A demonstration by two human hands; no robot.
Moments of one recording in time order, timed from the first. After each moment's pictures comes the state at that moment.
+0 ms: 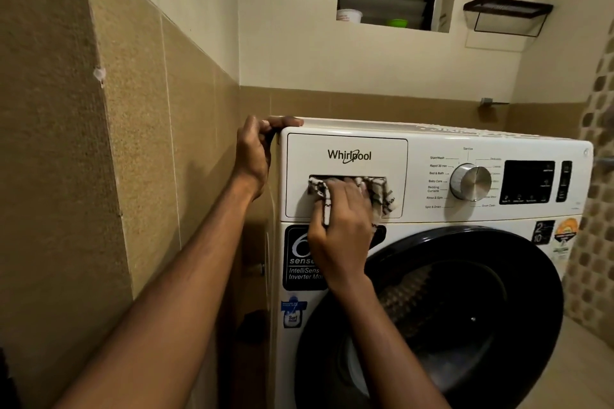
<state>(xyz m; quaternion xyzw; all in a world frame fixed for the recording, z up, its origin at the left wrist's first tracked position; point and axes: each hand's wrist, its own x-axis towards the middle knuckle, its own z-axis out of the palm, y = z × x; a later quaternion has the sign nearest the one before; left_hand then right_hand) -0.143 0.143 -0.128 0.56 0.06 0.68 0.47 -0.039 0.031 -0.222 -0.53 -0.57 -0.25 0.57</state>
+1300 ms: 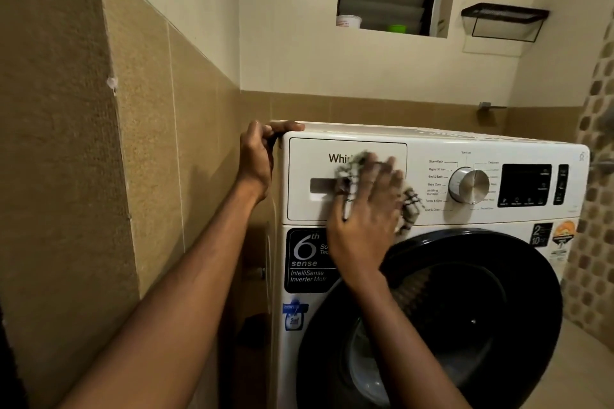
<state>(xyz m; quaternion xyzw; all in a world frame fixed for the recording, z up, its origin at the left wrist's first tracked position) -0.144 0.135 -0.128 0.57 0.08 0.68 0.46 -0.016 0.034 -0.216 -0.67 -0.50 -0.23 0.51</state>
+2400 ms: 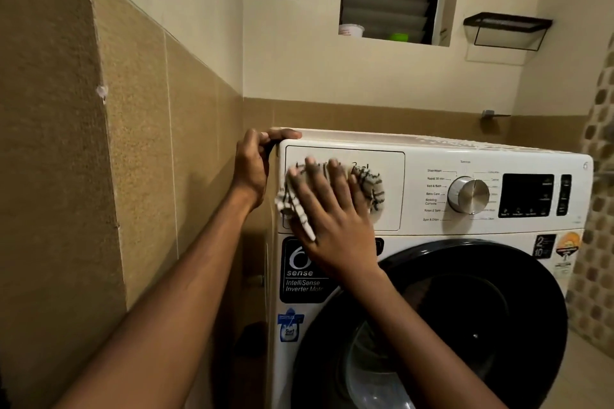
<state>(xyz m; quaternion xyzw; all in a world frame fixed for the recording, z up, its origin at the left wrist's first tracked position) -0.145 0.132 -0.127 0.57 0.08 0.67 0.47 -0.010 0.042 -0.212 -0.53 -0.66 -0.43 0.30</state>
